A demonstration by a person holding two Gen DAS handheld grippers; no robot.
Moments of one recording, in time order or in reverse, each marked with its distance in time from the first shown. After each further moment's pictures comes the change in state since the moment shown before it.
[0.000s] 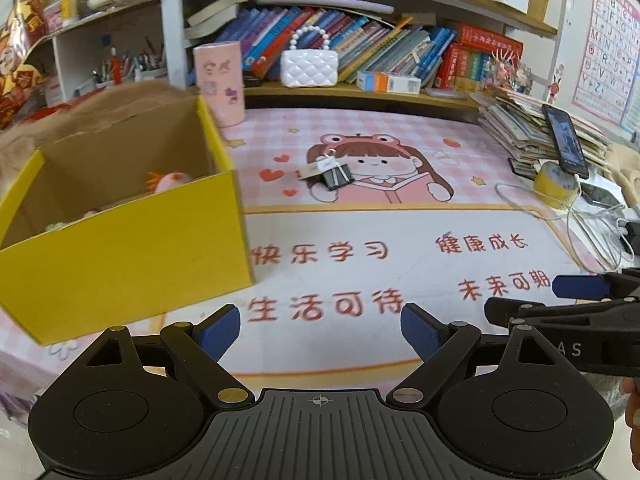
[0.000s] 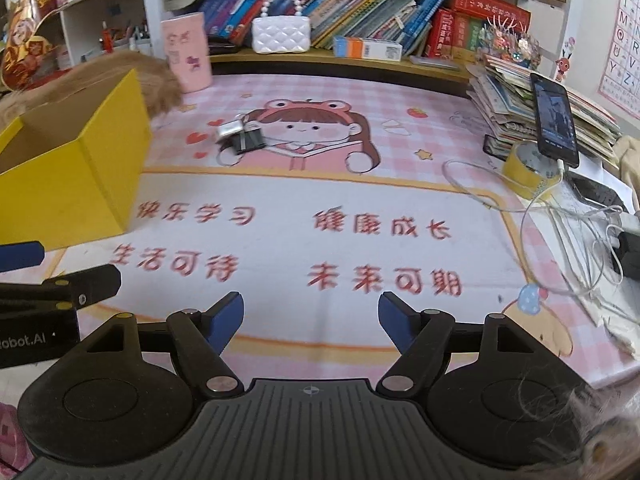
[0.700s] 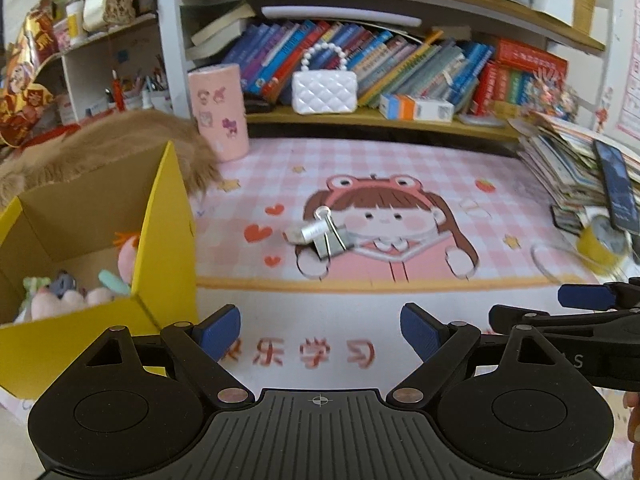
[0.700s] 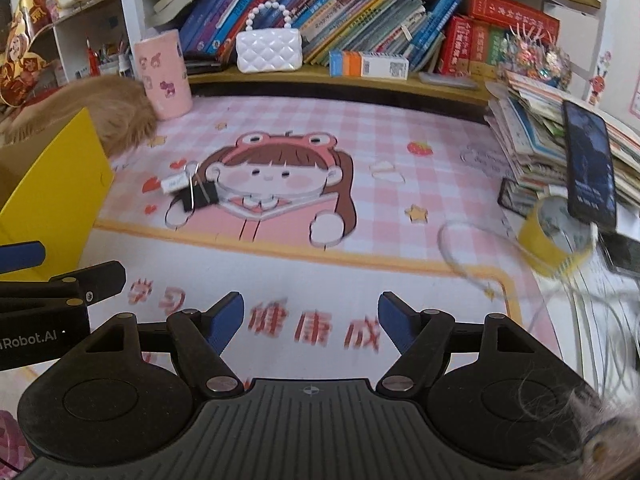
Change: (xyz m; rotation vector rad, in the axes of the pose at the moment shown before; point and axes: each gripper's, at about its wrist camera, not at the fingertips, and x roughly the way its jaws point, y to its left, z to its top) left arm 0.063 -0.046 0.070 -0.059 -0.045 0.145; right arm 0.069 -0.066 0.079 -0.042 -0.032 0.095
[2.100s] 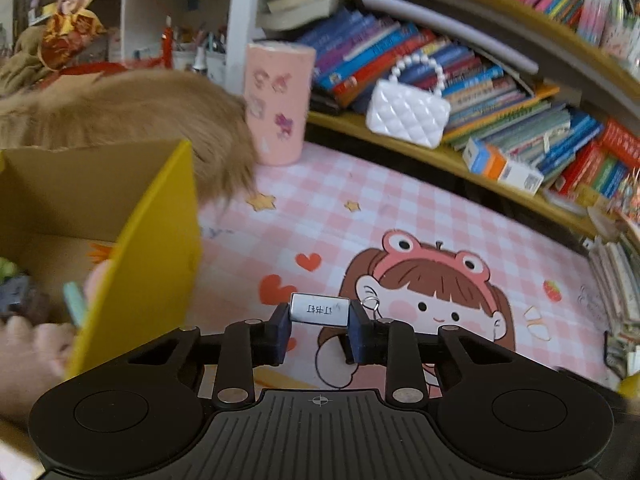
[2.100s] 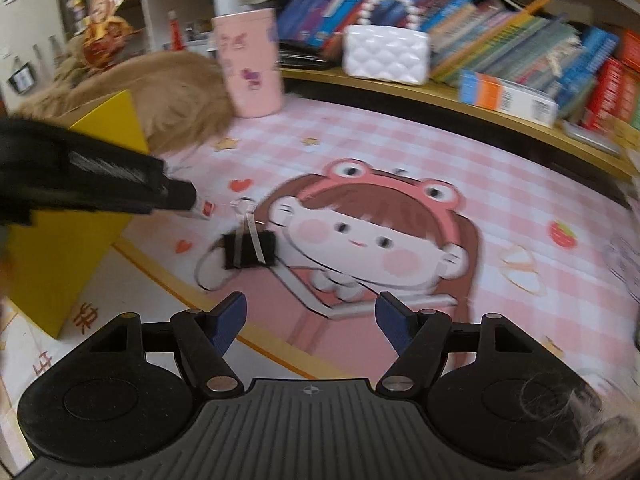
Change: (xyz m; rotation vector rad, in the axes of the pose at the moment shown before) left arm 0.079 0.033 0.065 -0.307 0.023 0.067; right arm 0.118 0.035 0.053 -0.252 -0.012 0.291
